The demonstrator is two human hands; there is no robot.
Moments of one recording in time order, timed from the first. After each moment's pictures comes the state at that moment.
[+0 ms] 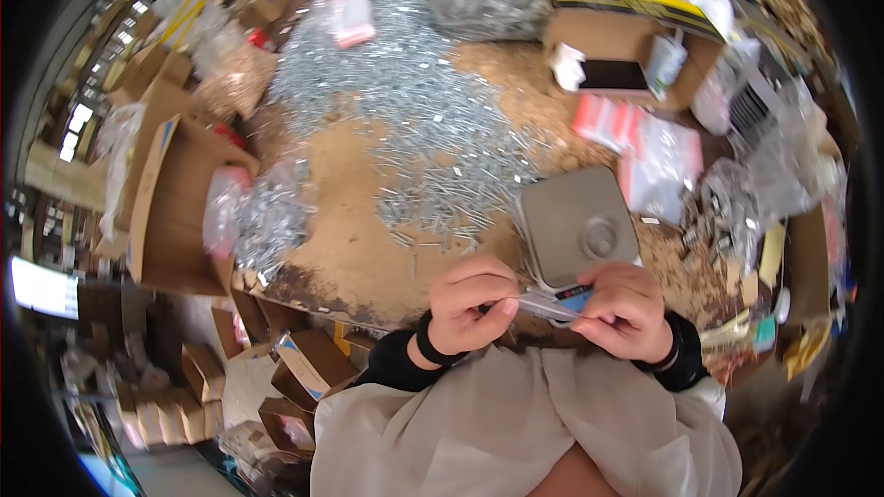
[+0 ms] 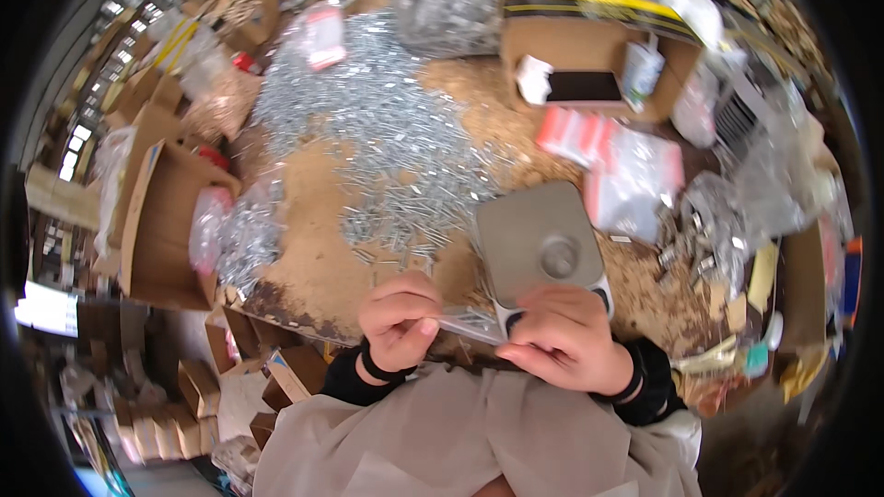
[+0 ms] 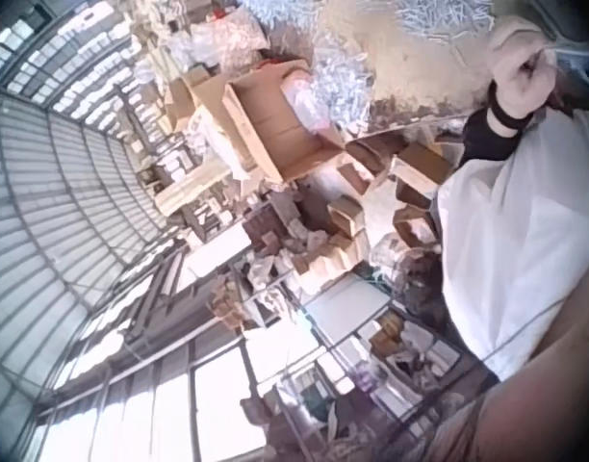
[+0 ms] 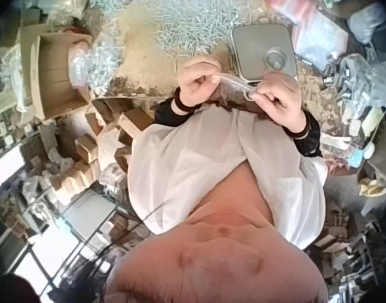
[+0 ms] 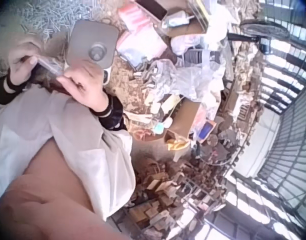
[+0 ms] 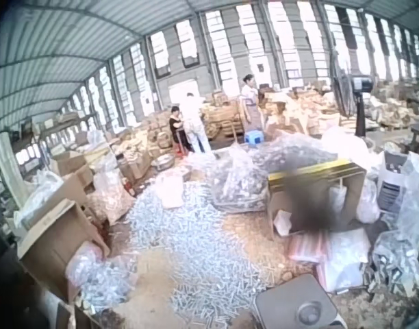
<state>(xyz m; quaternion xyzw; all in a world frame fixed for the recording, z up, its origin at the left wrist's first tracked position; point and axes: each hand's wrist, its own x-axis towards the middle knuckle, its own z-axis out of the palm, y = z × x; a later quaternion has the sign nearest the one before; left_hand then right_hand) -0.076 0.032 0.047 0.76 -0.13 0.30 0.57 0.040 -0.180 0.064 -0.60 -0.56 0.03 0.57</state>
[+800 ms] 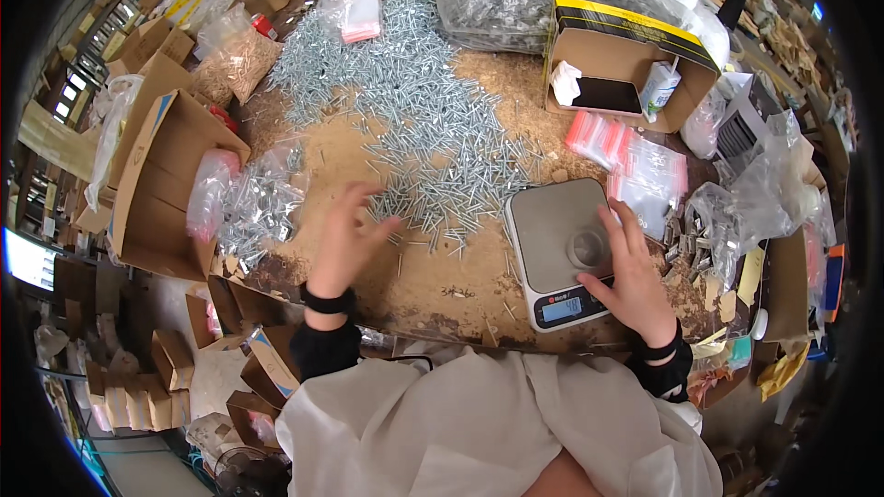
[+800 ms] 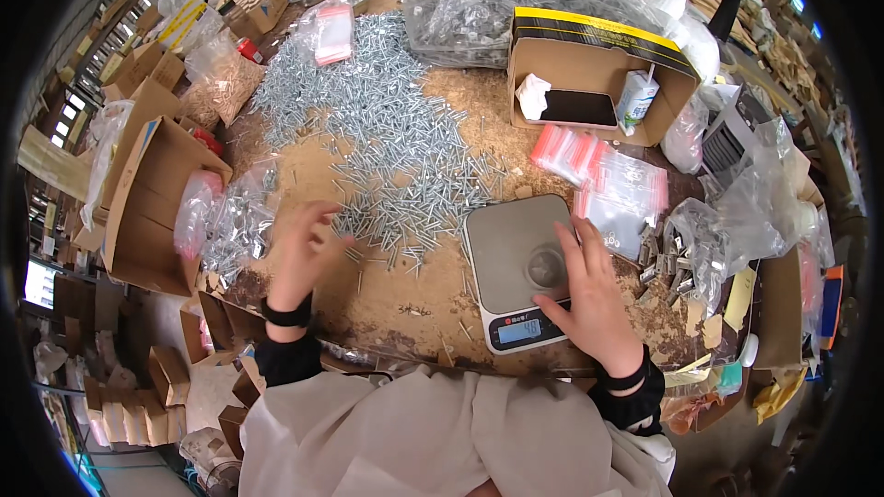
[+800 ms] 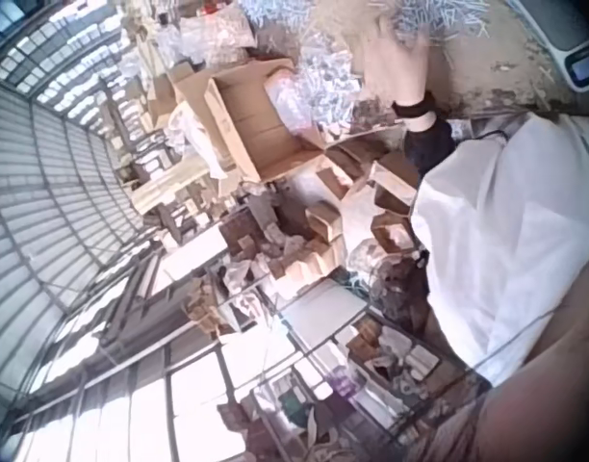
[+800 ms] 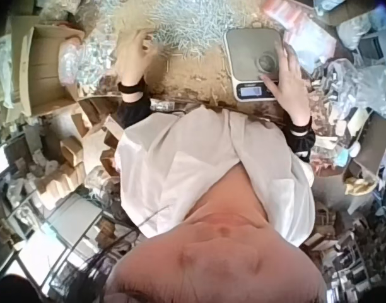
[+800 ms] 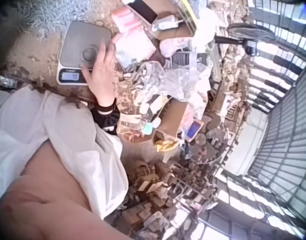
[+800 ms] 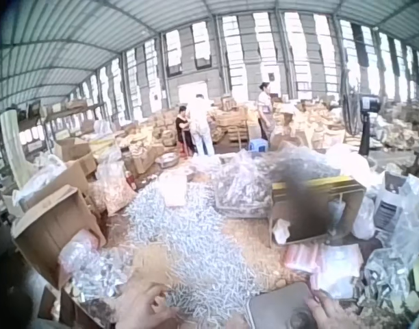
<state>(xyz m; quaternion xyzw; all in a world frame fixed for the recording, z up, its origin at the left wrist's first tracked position) -0.097 0.159 0.026 0.90 0.17 0.21 0.33 0.066 -0.204 0.043 -0.86 -0.42 0.04 0.28</state>
